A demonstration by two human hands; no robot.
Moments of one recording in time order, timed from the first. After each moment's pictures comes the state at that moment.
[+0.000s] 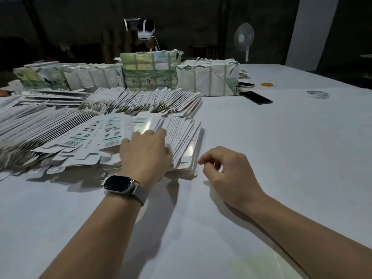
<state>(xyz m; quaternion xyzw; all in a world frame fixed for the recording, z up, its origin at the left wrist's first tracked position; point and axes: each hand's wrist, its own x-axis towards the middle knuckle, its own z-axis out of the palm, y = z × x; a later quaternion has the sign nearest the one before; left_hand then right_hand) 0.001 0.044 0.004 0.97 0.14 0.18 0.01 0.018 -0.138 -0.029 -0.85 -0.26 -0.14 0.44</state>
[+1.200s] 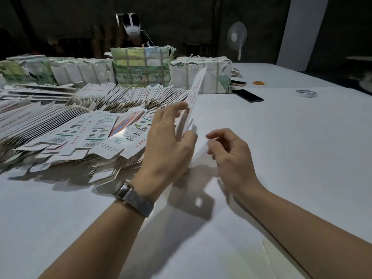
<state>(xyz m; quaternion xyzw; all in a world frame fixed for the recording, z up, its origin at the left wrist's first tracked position) -0.007 -0.003 0.010 0.85 -0.03 0.31 0.43 0.029 -0.141 -0.028 -0.73 -0.17 -0.13 0.65</state>
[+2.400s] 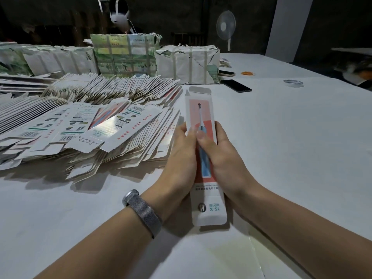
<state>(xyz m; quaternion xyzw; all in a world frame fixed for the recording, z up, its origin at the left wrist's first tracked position) -0.016 -0.060 -0.017 0.66 0.03 0.10 0.74 0.005 -0.156 -0.025 -0.66 -0.18 0.04 0.73</state>
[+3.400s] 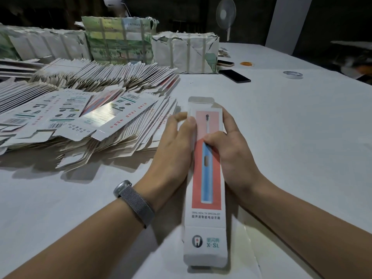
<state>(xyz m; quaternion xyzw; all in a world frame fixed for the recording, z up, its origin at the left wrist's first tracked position) -0.017 -0.049 -0.022 0.70 -0.01 0.12 0.70 0.002 -0.170 -0.024 -0.67 -0.19 0.02 0.72</state>
